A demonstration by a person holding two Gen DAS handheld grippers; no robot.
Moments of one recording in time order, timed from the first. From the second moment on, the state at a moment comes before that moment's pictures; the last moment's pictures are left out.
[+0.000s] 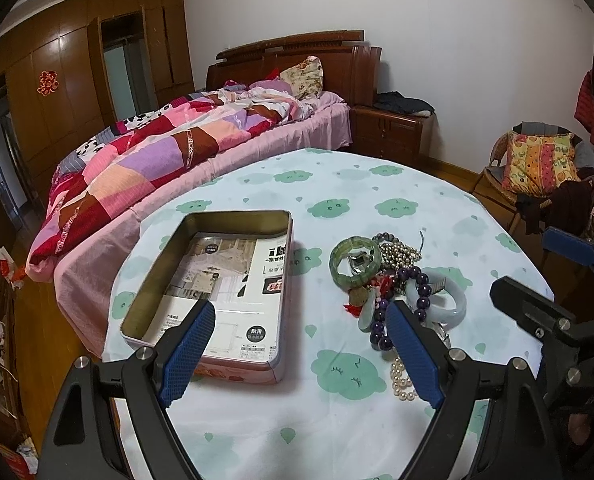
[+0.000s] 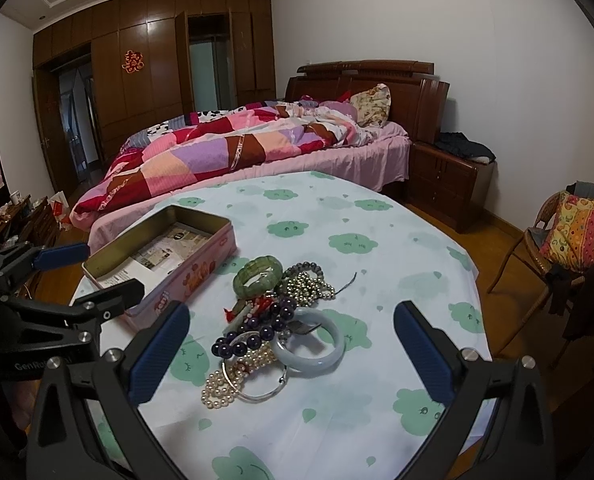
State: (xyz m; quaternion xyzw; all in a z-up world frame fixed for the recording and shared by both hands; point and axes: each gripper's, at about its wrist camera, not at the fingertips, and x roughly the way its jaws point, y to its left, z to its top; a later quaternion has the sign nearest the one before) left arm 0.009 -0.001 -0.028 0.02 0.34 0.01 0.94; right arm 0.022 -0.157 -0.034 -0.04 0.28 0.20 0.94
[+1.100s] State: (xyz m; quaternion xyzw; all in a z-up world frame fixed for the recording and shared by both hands) left arm 0.063 -0.061 -0.094 0.05 0.42 -0.14 0.89; right arm 0.058 -0.205 -0.084 -0.03 0.36 0.15 0.92
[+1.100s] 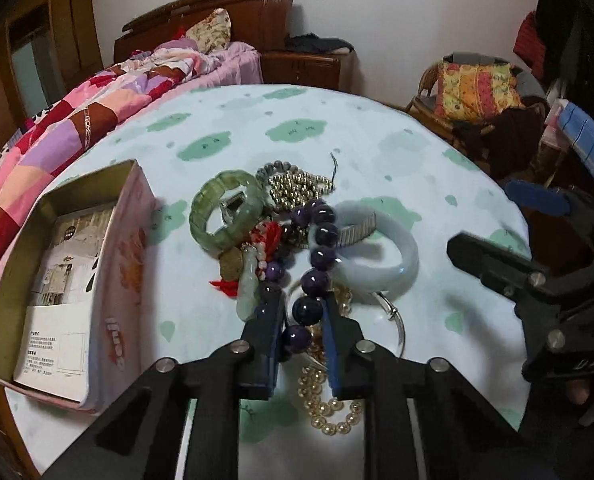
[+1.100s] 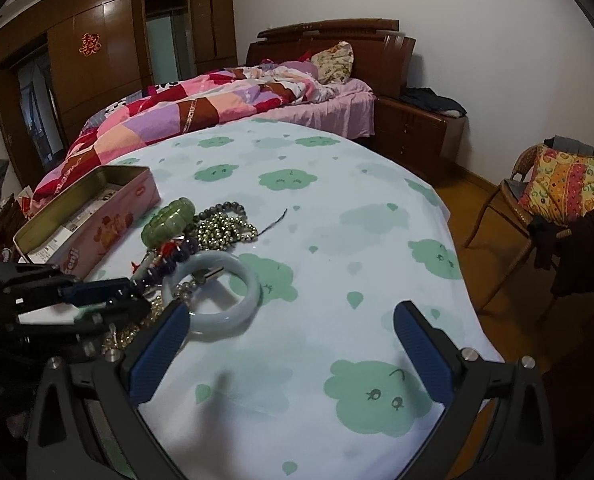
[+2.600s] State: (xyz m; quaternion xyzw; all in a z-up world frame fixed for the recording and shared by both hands) left arm 0.052 0.001 -0.018 -0.04 0.32 -0.14 0.94; right arm 0.108 -0.143 -0.112 -0.09 0.45 0.28 0.85
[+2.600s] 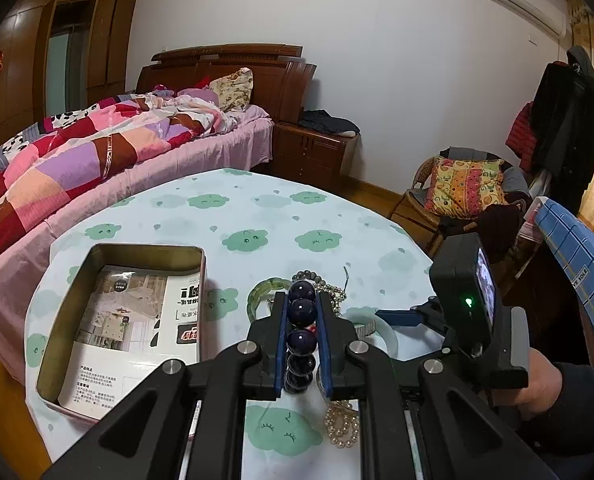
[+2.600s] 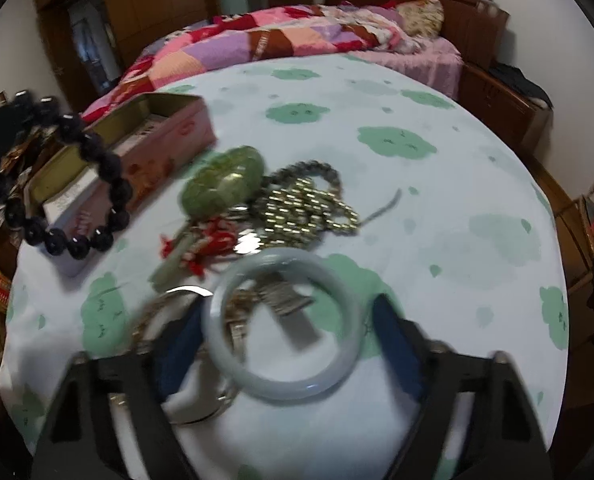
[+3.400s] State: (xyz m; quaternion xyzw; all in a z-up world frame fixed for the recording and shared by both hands) left arm 0.054 0.056 0.016 -0.04 0.29 -0.09 0.95; right arm 0.113 -0.127 -0.057 -0.11 0.37 0.29 0.88
